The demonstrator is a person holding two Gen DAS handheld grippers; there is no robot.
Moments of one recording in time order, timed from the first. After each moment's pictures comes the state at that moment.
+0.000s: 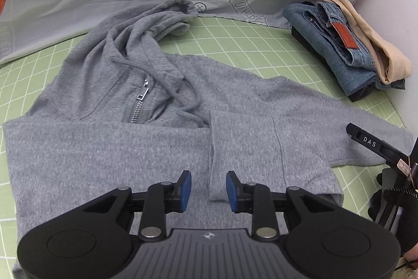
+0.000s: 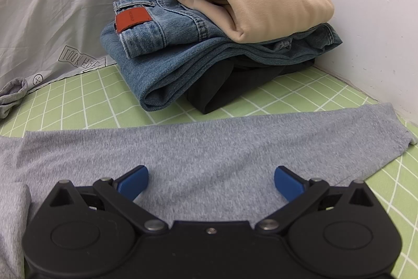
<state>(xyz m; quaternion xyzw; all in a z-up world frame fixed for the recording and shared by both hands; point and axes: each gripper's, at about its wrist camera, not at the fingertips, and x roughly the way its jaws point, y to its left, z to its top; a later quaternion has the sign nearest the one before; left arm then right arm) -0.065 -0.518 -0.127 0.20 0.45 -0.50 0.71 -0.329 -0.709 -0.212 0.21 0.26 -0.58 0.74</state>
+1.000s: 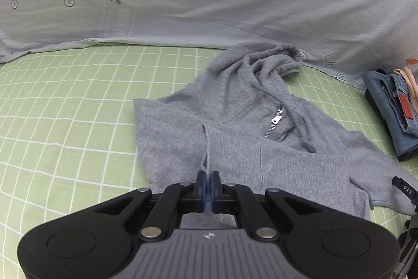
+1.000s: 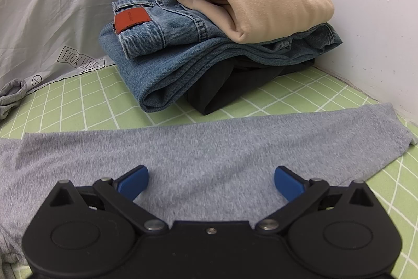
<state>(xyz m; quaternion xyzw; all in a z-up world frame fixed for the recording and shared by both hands) 0.006 -0.398 -0.094 0.11 0.44 -0.35 0.82 -0.327 -0.710 -0.211 0.21 0.26 -0.59 0.74</state>
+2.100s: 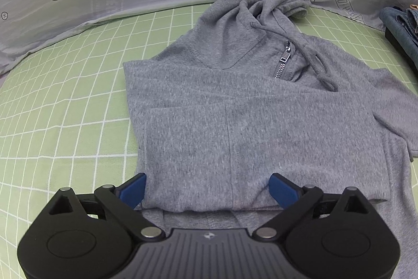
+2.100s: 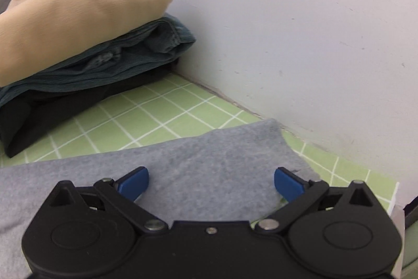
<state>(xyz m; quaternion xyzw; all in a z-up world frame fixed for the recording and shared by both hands) -0.027 -0.430 -0.136 0.23 0.46 -0.32 0.79 -0.499 -0.797 -0.207 0.19 0.27 -0.71 0.62</state>
